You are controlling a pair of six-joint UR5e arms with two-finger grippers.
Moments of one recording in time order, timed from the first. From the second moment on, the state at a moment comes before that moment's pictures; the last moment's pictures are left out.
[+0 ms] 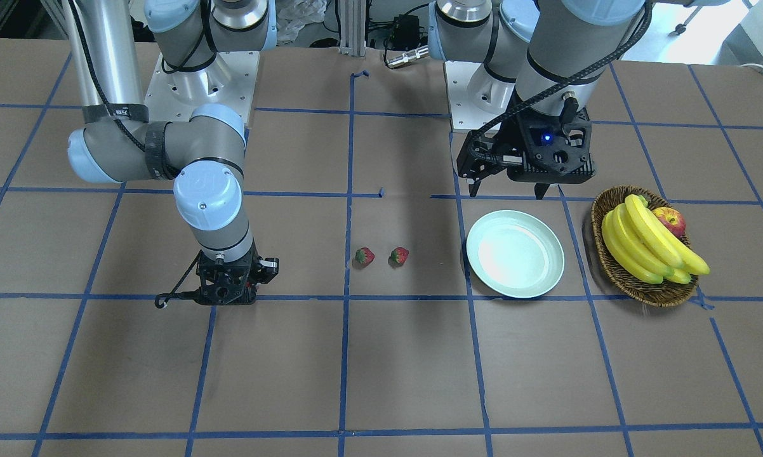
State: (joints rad) left arm -1.63 -1.62 -1.59 -1.45 1.59 -0.03; right arm 1.69 -1.17 1.88 -2.28 -1.62 0.10
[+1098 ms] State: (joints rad) left arm -1.63 -1.62 -1.59 -1.45 1.59 -0.03; right arm 2.09 -1.11 1.71 -2.34 -1.38 0.70
